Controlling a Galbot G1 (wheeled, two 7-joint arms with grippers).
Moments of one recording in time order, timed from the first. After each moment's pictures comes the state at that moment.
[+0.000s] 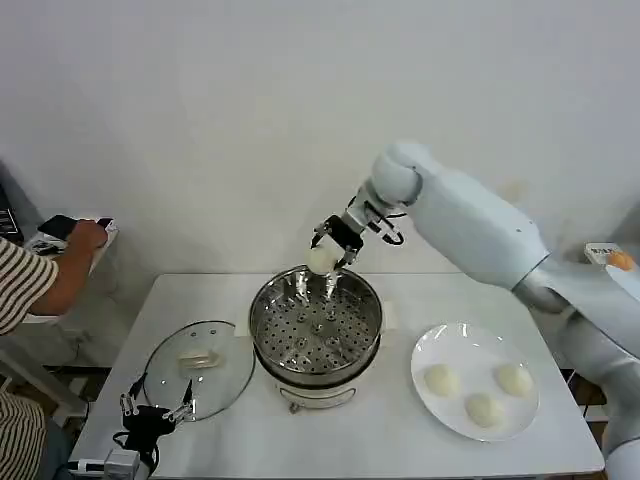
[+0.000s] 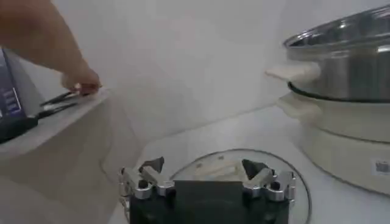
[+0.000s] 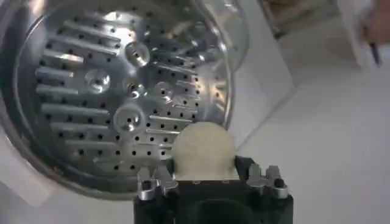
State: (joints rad) left arm 1.68 -1.31 -0.72 -2.00 0.00 0.11 0.03; right arm 0.28 1.20 -0.72 1.19 -0.40 0.48 -1.21
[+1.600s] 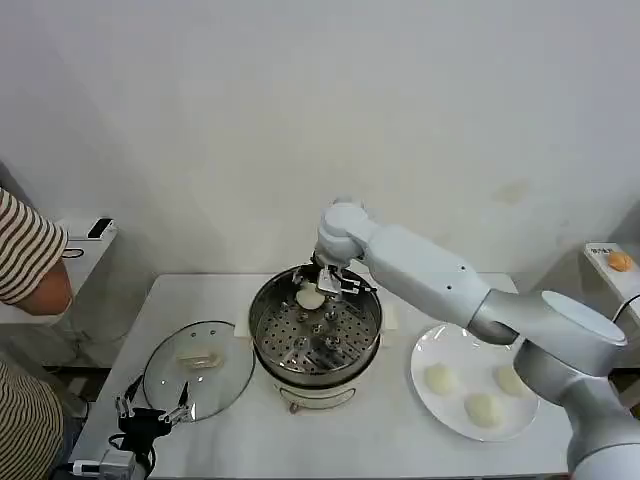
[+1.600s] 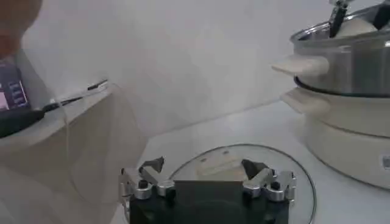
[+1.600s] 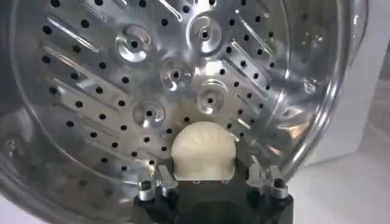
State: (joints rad) left arm 1.68 -1.32 -0.72 -2.00 -0.02 0.12 0.02; right arm 0.15 1.31 -0.76 1.15 -0.71 0.55 -1.13
